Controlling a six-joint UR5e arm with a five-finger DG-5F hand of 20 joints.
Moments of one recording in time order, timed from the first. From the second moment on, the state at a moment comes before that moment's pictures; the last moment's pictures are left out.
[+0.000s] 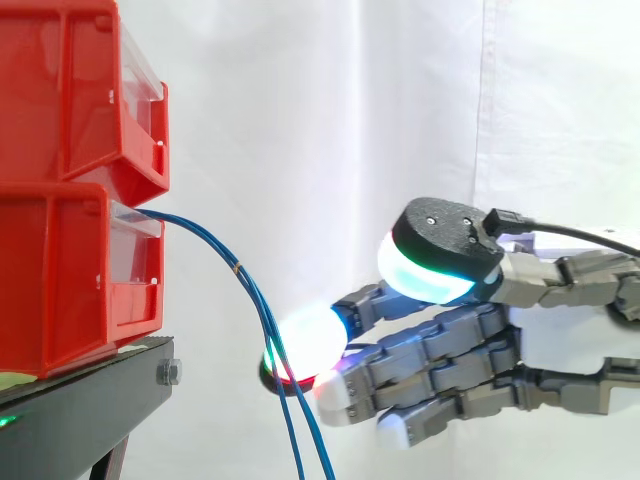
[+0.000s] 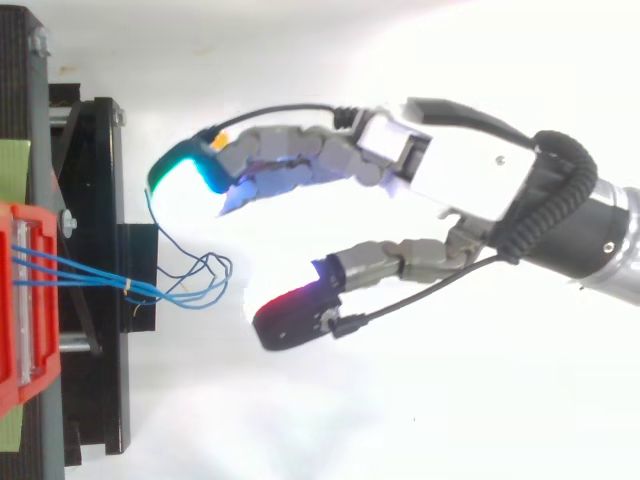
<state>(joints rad) 0.20 -2.23 -1.43 -2.53 -1.08 -0.44</state>
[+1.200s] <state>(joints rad) 0.17 -2.33 -1.36 -2.44 -1.20 -0.36</state>
